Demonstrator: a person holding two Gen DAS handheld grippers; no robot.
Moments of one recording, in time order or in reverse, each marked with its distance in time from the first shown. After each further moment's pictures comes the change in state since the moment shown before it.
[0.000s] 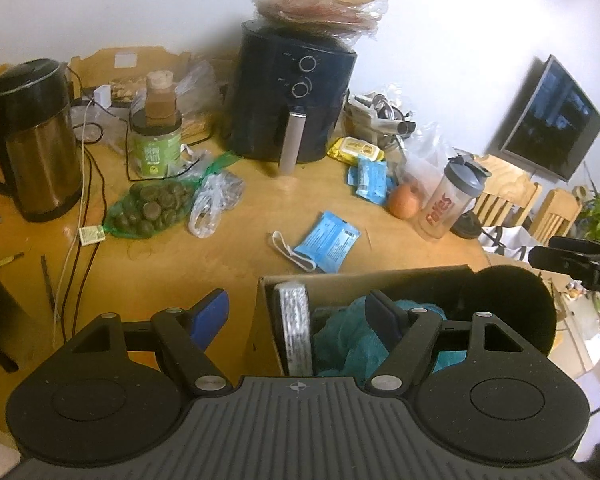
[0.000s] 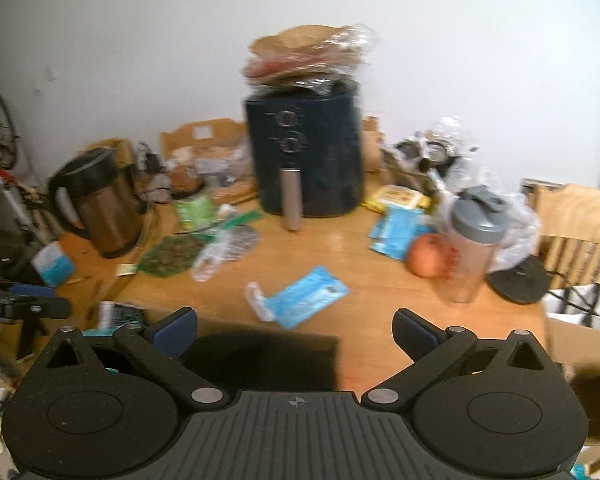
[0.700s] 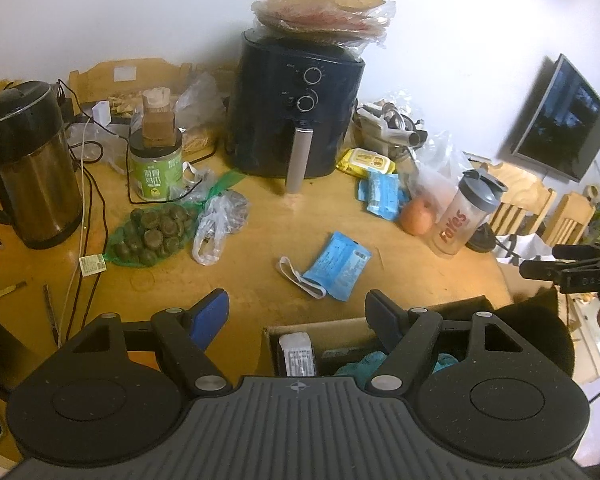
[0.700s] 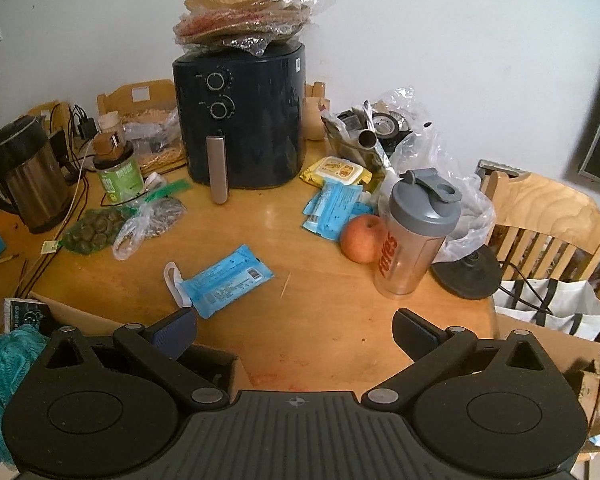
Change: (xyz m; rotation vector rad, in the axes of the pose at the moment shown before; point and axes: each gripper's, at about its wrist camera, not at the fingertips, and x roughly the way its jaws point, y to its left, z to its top) left arm 0.022 -0.002 0.029 0.012 -0.004 0.038; right arm 0.050 -0.038 0.023 -0.034 0.124 -0.147
